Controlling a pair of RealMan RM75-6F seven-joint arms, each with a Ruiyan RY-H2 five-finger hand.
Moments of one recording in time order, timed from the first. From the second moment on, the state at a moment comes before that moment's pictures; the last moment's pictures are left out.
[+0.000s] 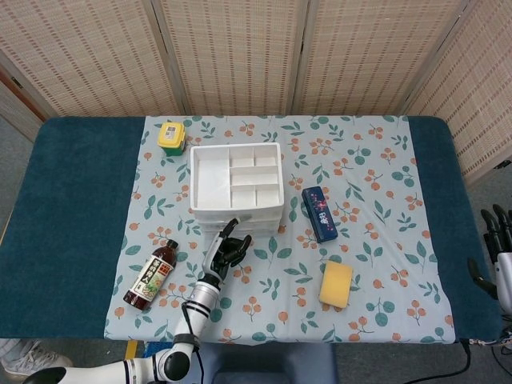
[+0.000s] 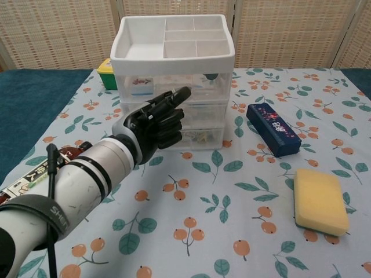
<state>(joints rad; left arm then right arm) -0.57 -2.06 -0.45 -1.44 1.11 0.96 -0.80 0.03 -1.00 0.12 -1.72 -1.46 1.59 -0.16</state>
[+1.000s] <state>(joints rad) -0.56 -2.05 -0.44 -1.45 1.11 0.94 -0.81 0.02 -1.00 0.12 -1.73 -1.47 1.60 -0.16</state>
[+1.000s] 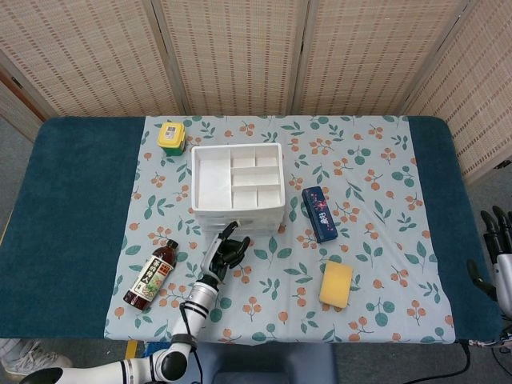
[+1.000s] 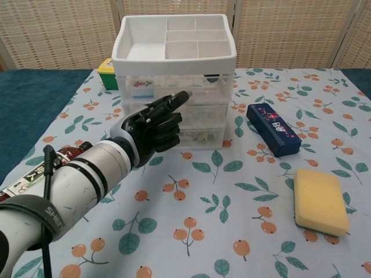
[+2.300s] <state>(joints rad) -0.50 -1.84 -0.28 -1.54 1.36 1.05 -0.56 0.01 -0.99 0.13 -1.74 -1.49 1.64 -0.17</state>
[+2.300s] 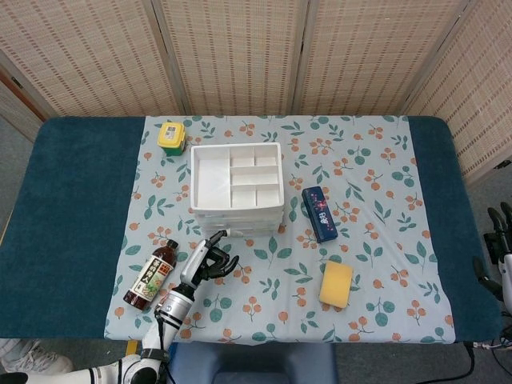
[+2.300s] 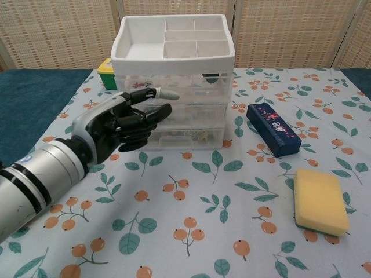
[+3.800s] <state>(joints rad) -0.58 -1.80 -0.22 -1.39 1.48 1.30 0.19 0.00 -0.99 0.13 -1.71 -1.49 1.65 -0.14</state>
